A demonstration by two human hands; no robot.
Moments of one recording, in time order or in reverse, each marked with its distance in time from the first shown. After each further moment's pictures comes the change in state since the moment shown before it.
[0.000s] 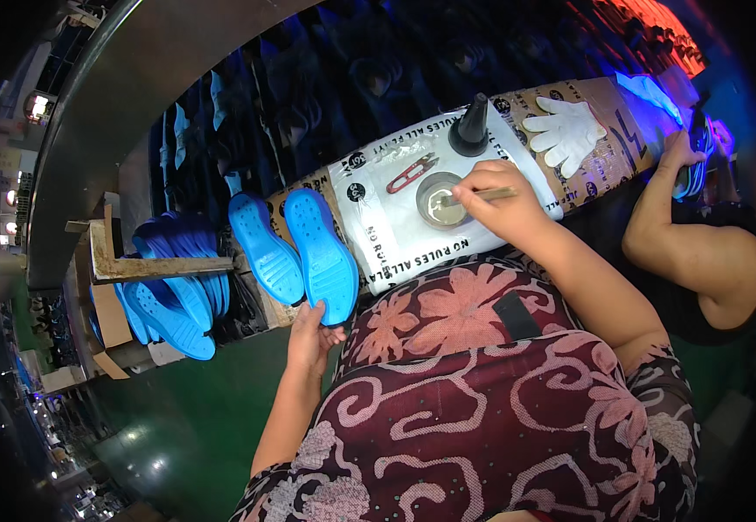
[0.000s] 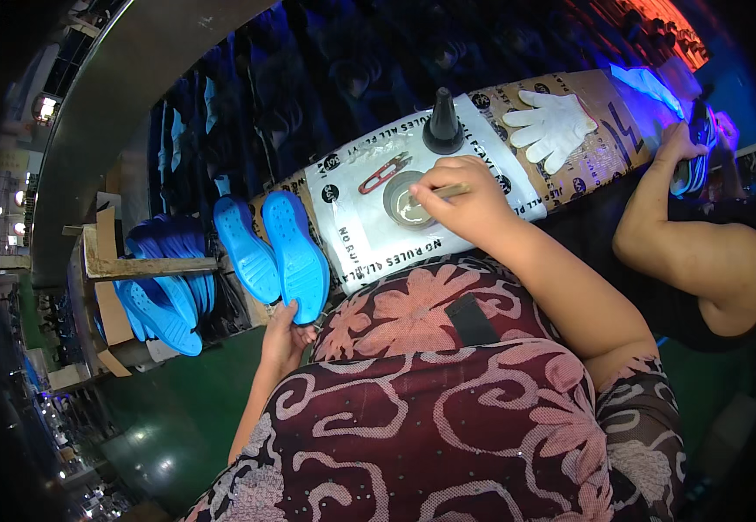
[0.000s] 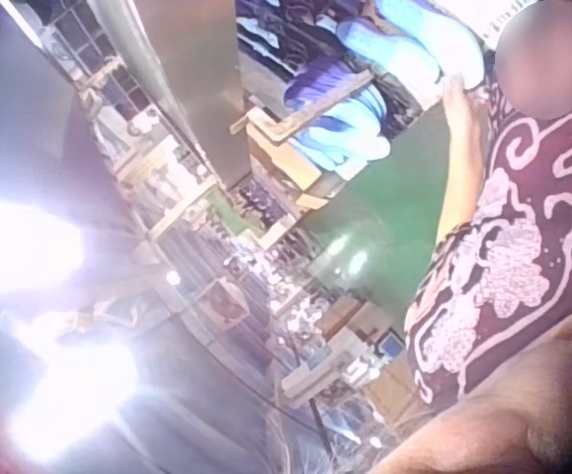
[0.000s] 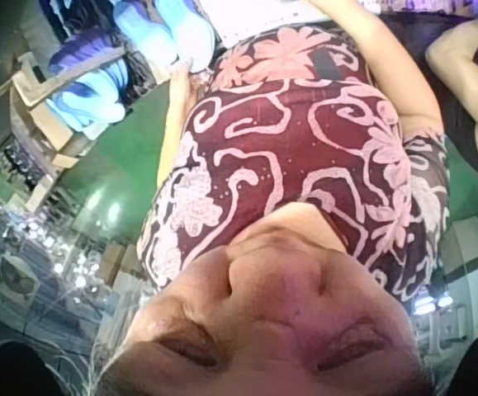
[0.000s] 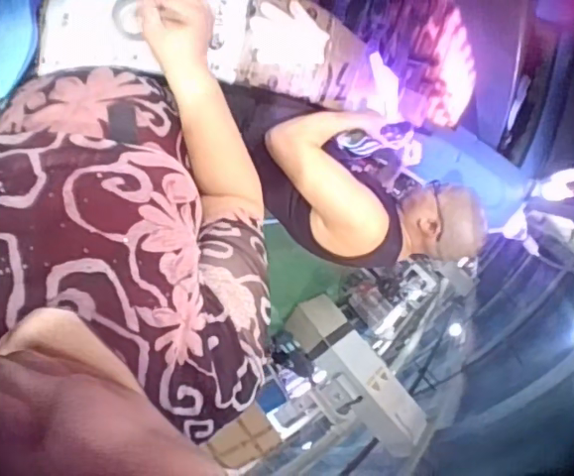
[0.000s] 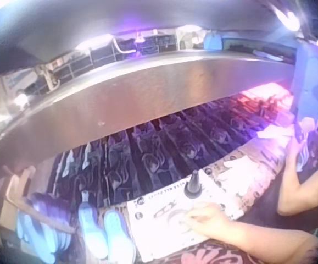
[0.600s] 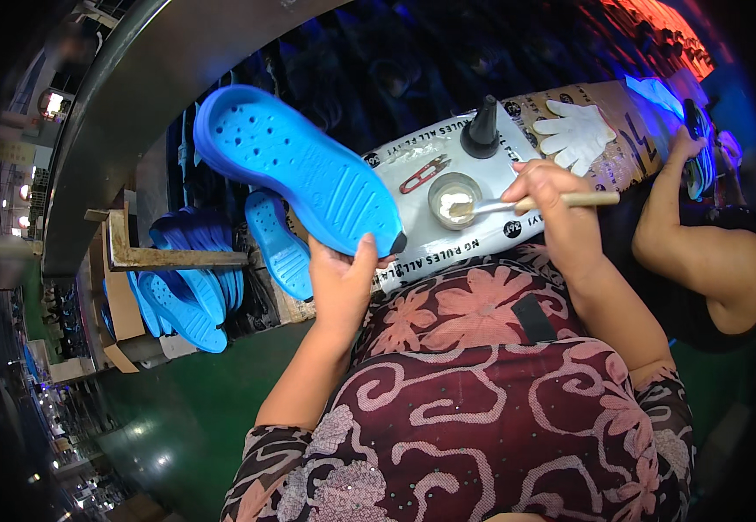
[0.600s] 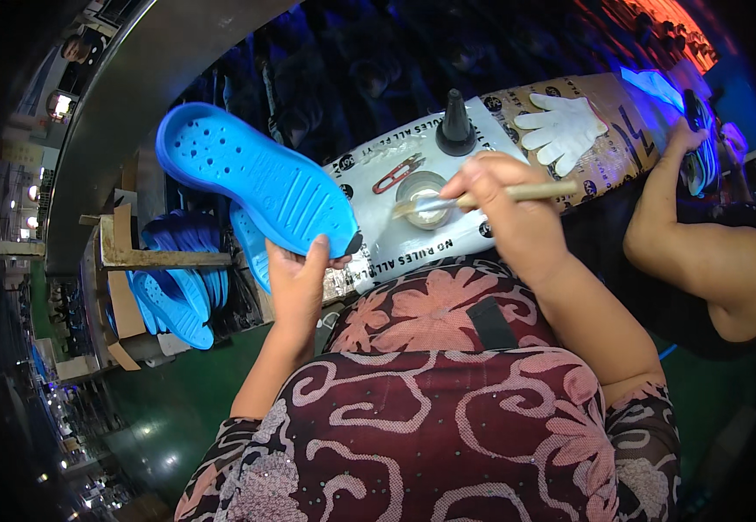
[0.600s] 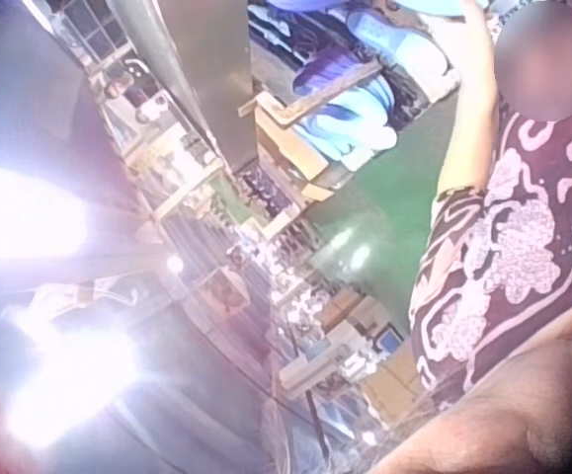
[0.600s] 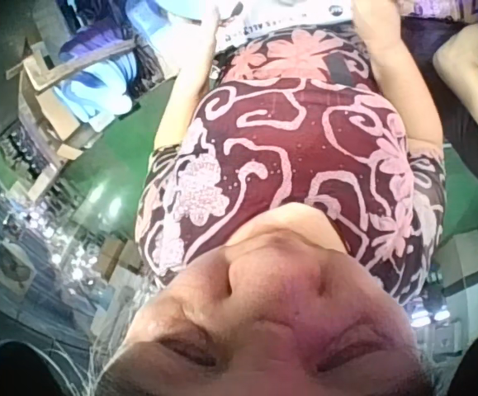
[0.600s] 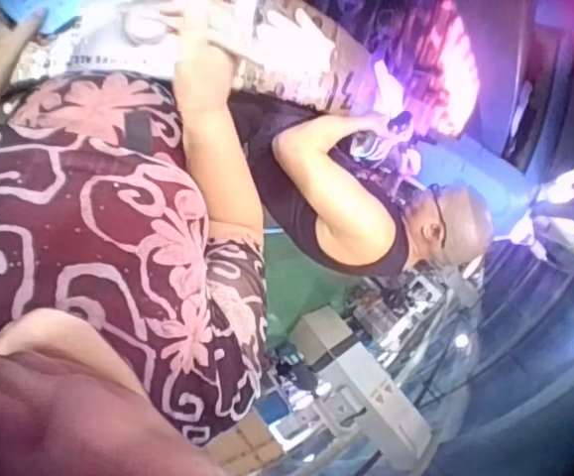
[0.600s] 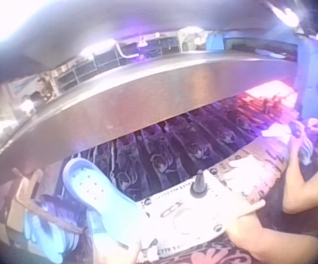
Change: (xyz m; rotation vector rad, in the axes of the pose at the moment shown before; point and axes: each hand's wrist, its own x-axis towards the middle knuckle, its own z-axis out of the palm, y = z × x) left_hand -0.018 0.073 0.133 0.148 -0.098 0.734; right_hand -0.022 -0.063 -0.043 0.524 0.216 0.106
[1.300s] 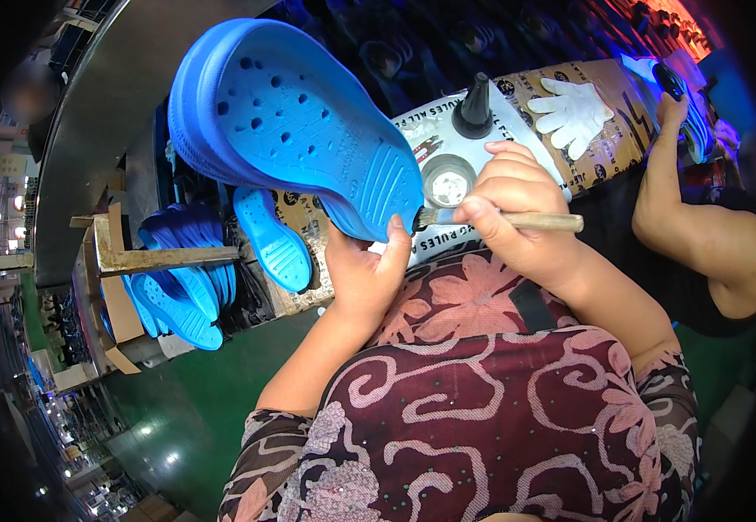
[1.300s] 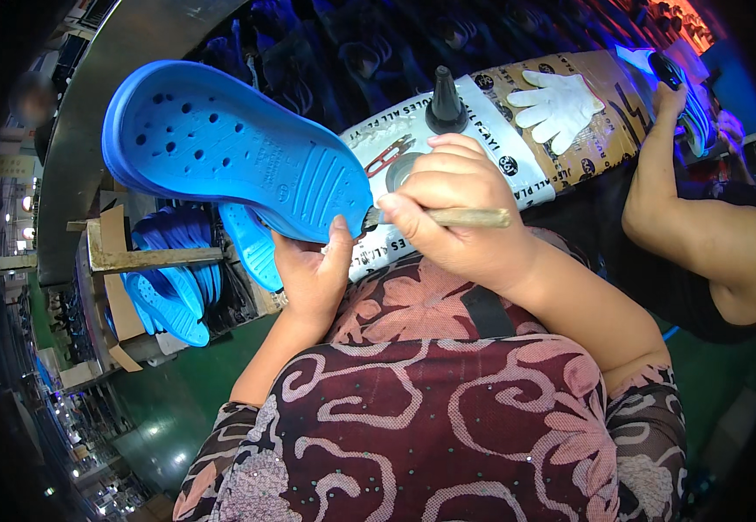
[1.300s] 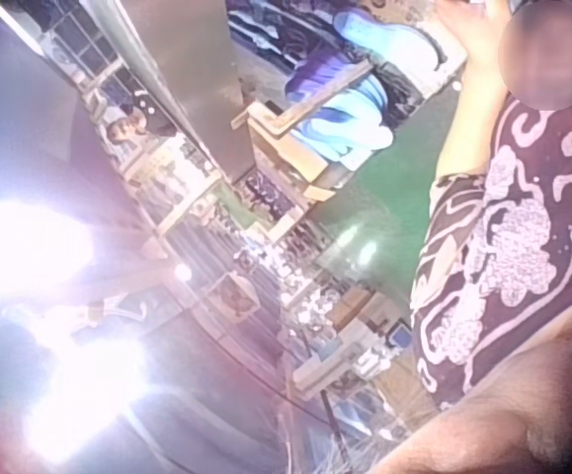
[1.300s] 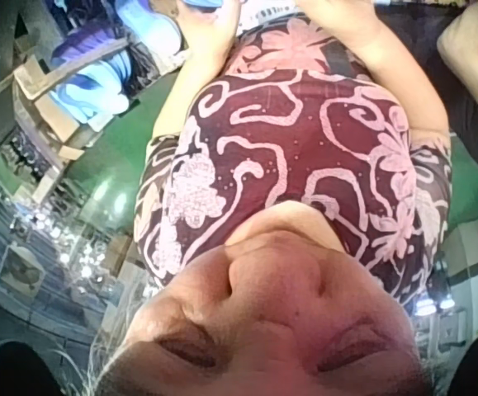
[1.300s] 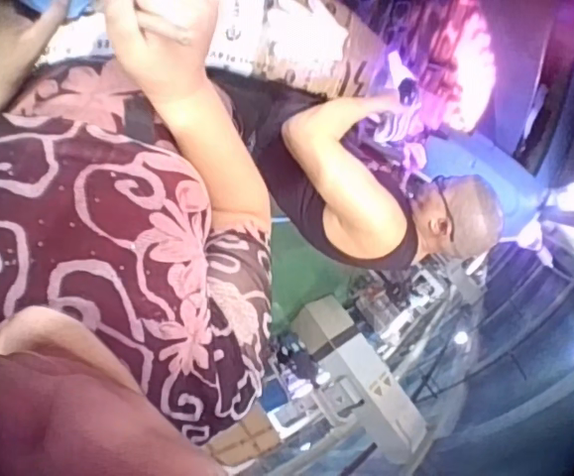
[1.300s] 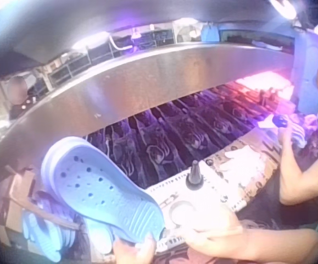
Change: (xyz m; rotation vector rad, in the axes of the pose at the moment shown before) left_hand -0.002 -0.009 0.024 0.210 -0.019 0.293; right_hand 0.004 -0.007 0.025 -0.419 -0.162 -0.457
